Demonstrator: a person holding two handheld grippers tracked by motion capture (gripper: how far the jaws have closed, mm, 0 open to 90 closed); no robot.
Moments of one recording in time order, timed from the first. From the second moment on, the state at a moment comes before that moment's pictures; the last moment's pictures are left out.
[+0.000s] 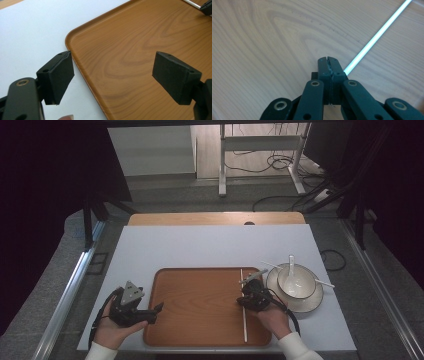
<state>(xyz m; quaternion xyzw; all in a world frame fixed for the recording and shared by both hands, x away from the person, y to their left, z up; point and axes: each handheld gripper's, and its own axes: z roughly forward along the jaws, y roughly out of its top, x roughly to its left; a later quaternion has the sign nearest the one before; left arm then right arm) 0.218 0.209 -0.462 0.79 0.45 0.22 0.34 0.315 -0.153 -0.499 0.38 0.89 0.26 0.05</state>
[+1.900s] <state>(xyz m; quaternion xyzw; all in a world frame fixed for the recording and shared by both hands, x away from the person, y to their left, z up) 0.218 0.208 -0.463 0.80 0.45 0.22 0.34 0.287 -0.208 -0.460 0.35 0.88 0.32 0.05</state>
